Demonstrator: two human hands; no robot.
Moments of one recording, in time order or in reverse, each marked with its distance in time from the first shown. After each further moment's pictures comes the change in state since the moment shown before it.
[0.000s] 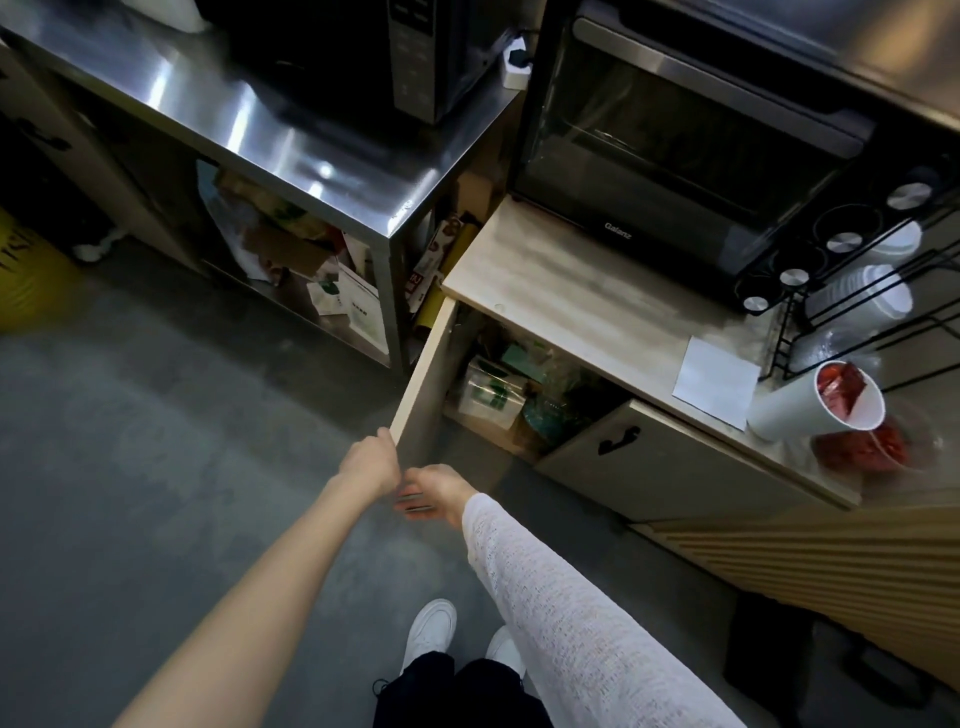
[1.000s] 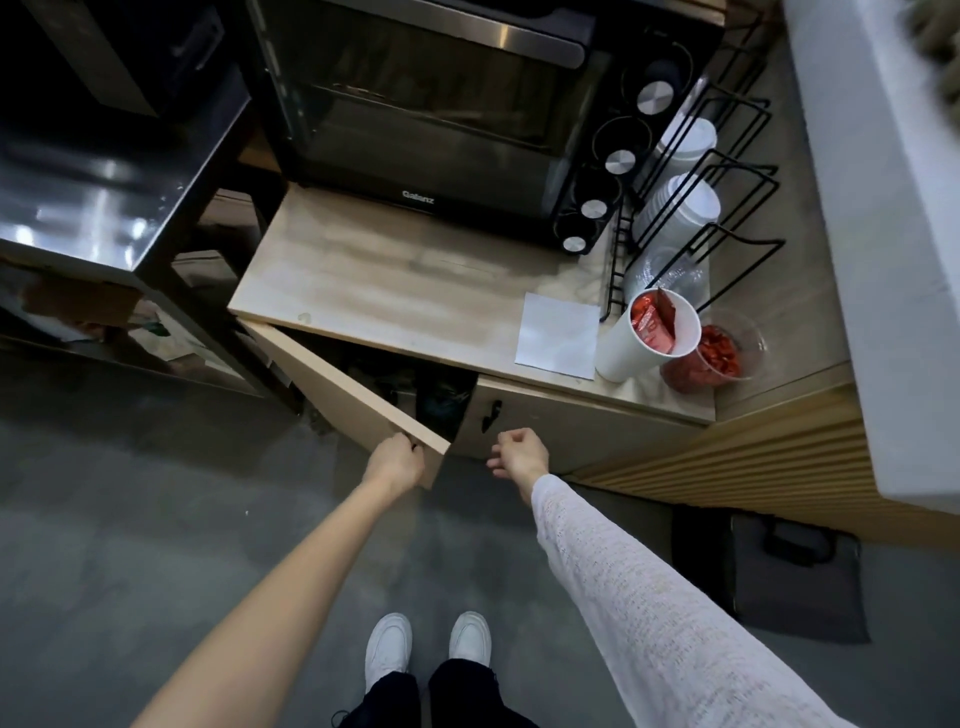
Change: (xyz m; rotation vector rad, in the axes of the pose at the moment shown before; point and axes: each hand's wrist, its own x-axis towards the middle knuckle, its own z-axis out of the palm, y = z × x) left_hand 0.024 0.215 0.055 -0.270 -0.048 0.255; right_hand -0.034 0.058 -0.273 0.303 0.730 -0.081
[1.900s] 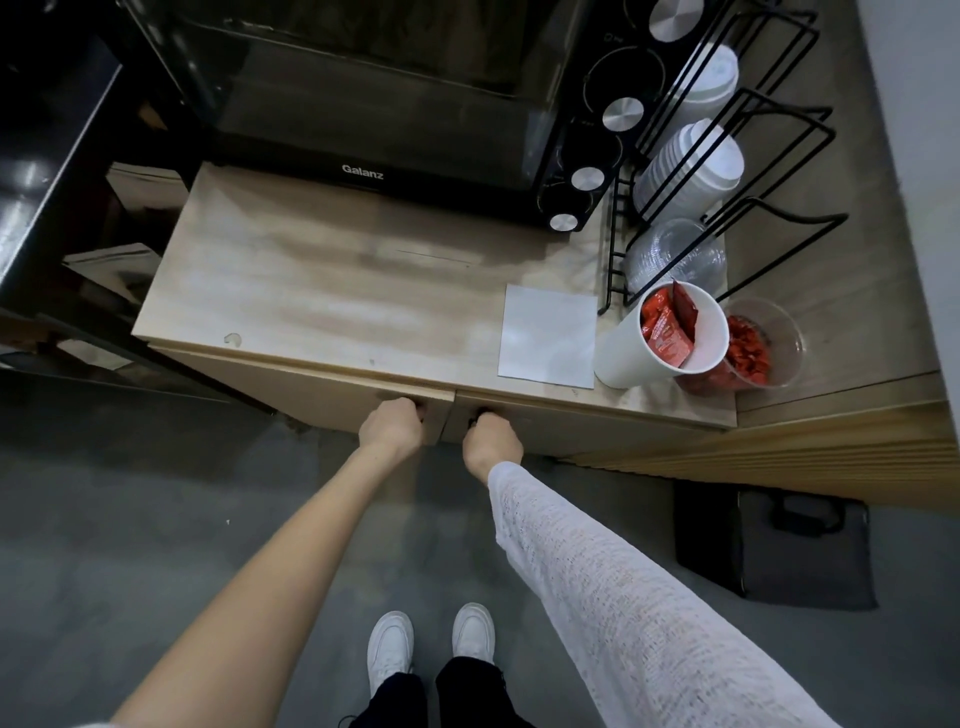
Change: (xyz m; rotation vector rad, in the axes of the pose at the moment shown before) left_hand 0.098 0.049 0.003 0.293 -0.076 -0.009; right_hand 0.043 -0.041 0.025 -0.736 0.022 -0.136
